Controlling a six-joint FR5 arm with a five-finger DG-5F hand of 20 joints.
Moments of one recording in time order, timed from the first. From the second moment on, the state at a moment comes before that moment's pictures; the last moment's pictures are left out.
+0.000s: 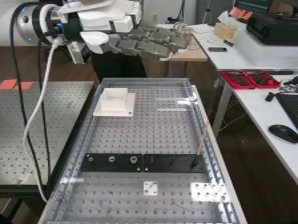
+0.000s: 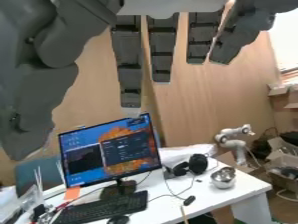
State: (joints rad) arm 1.51 -1.62 -1.80 -2.77 -1.43 -0.58
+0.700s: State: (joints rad) arm 1.49 -1.59 -1.79 -2.77 -1.44 -0.60
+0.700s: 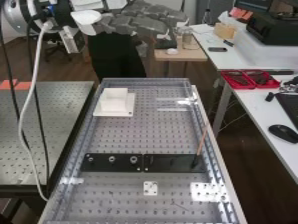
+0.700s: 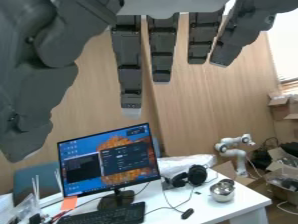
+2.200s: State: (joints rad) arm 1.56 -1.52 -1.86 -2.78 -1.39 -0.68
